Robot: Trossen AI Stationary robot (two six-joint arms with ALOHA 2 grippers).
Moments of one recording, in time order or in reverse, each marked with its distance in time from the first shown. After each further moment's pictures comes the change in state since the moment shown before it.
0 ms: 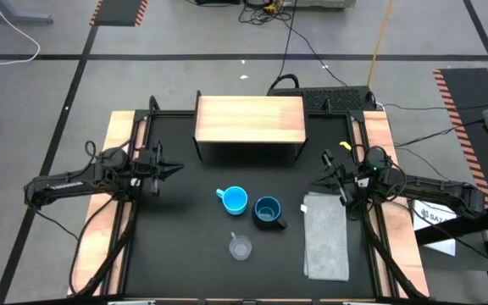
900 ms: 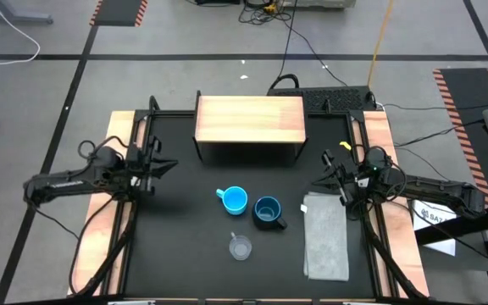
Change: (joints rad) left arm -0.029 0.027 0.000 0.270 0.023 -0.044; right arm 0.000 0.000 0.000 0.000 0.000 0.000
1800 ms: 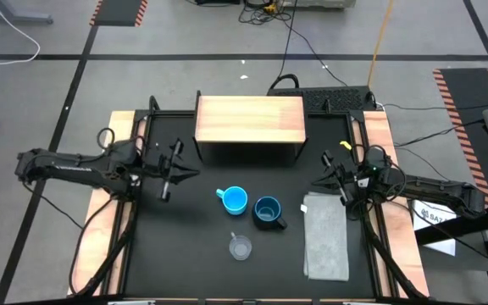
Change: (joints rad) left arm -0.174 0.515 0.302 0.116 0.021 0.108; right arm 0.000 0.000 0.000 -0.011 0.000 0.055
